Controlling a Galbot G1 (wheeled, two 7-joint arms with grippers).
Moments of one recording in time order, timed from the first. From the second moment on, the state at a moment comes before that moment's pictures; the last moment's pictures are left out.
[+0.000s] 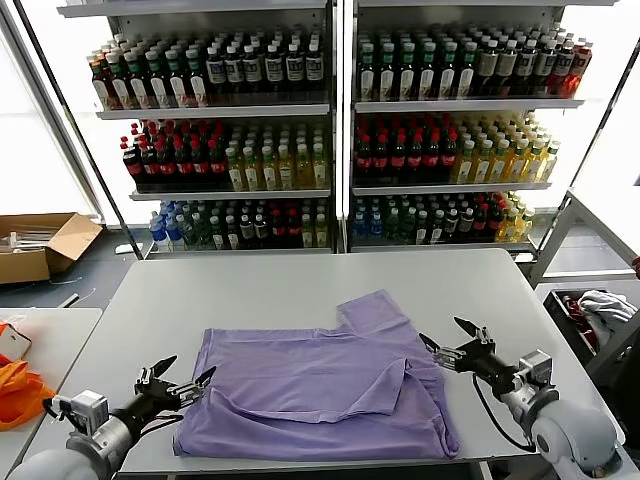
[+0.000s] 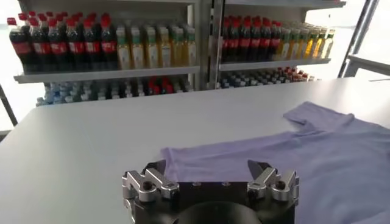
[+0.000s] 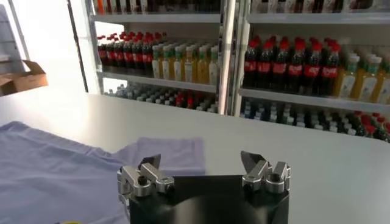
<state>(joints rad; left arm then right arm) 1.49 -0.94 -0.69 -2.04 -0.61 0.51 0.19 -1.06 0.93 0.41 1.74 0.55 -0.40 -0.28</state>
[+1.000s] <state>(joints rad) 1.02 -0.90 -0.37 -1.55 -0.63 0.50 0.21 -0.61 1.14 0.10 1.24 0.53 -0.44 -0.27</state>
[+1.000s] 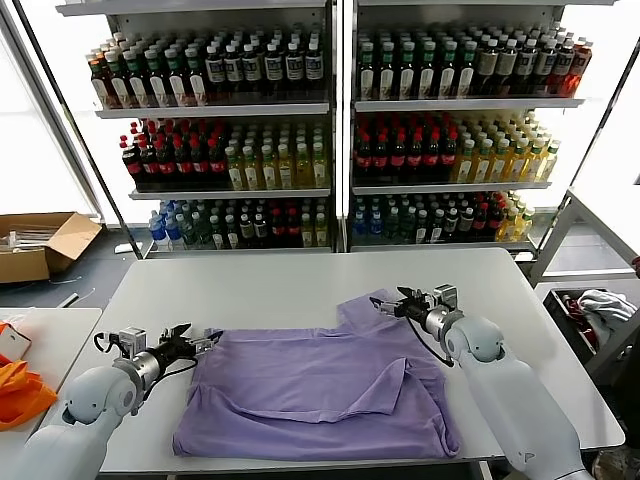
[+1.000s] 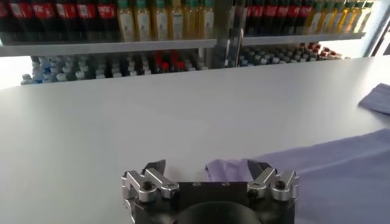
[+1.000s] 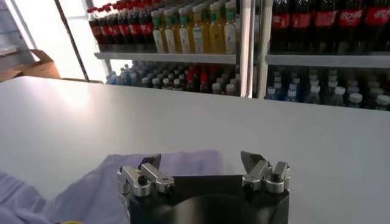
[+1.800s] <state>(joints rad) 1.04 -0.92 -0.32 -1.56 -0.65 0.48 0.24 -0.67 1.13 0.09 1.28 0.57 -0.43 -0.25</state>
